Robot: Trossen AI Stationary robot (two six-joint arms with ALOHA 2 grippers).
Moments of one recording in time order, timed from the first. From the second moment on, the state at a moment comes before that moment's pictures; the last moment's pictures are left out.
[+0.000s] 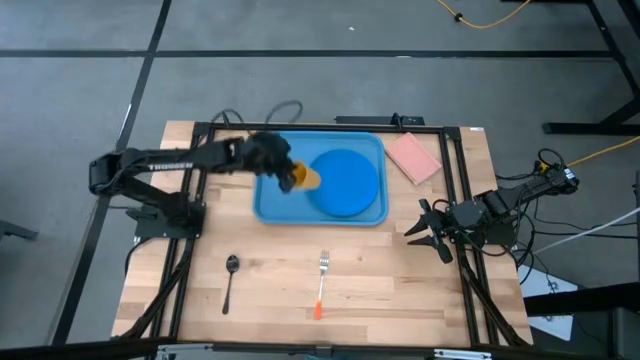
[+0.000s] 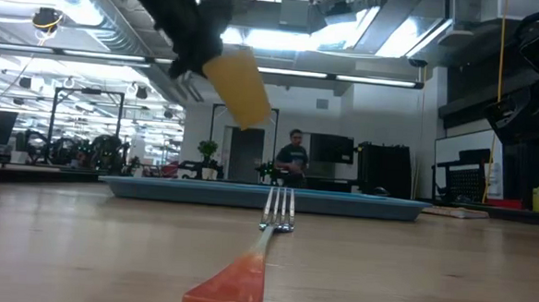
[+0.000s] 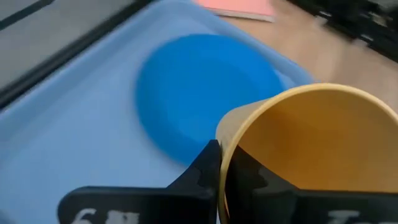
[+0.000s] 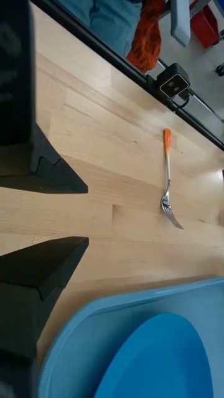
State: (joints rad) left arm 0.30 1.29 0.95 -0.33 -0.08 -0.36; right arm 0.40 0.26 0.16 -0.36 0.09 0.26
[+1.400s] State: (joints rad) left arm 0.73 1.55 0.95 -0.34 -0.06 -0.30; right arm 0.40 0.26 0.16 -0.36 0.09 0.26
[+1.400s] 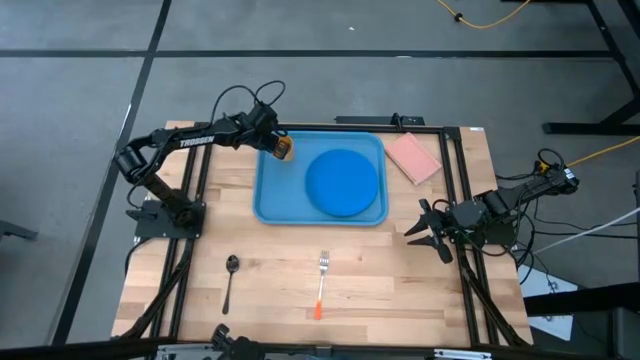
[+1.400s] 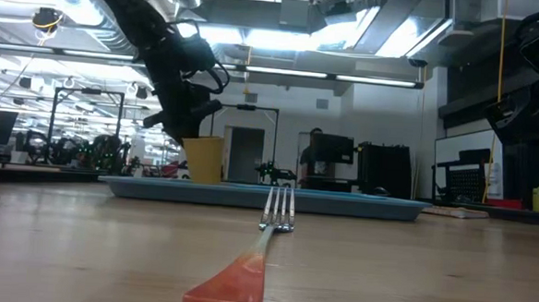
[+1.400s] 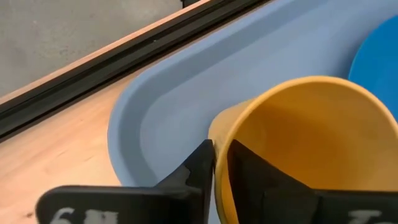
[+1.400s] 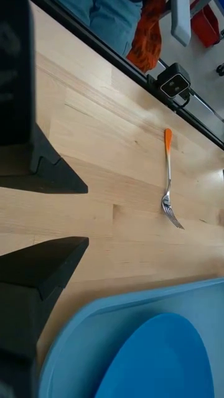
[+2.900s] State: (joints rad) left arm 0.47 1.21 0.95 -0.71 0.61 -0.40; right arm 0.40 0.26 0.16 -0.37 0.08 0.26
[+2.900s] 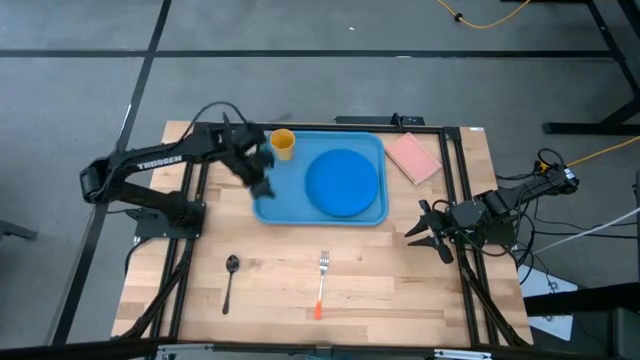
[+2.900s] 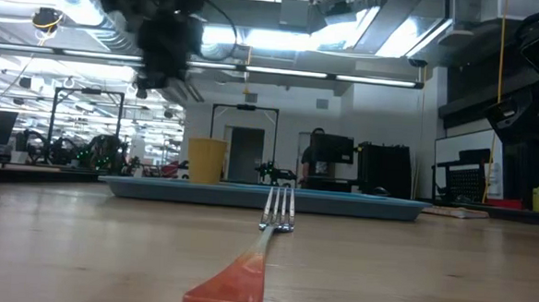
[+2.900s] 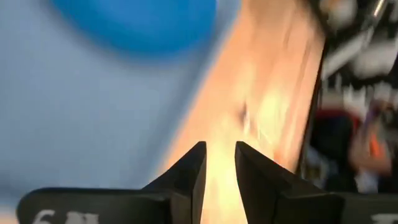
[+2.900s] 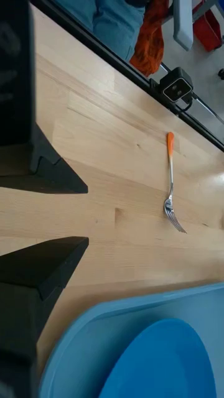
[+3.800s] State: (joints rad) left arm -0.63 1.27 0.95 -0.95 -0.01 -1.76; right arm 0.40 0.26 0.16 -0.37 0.08 0.25
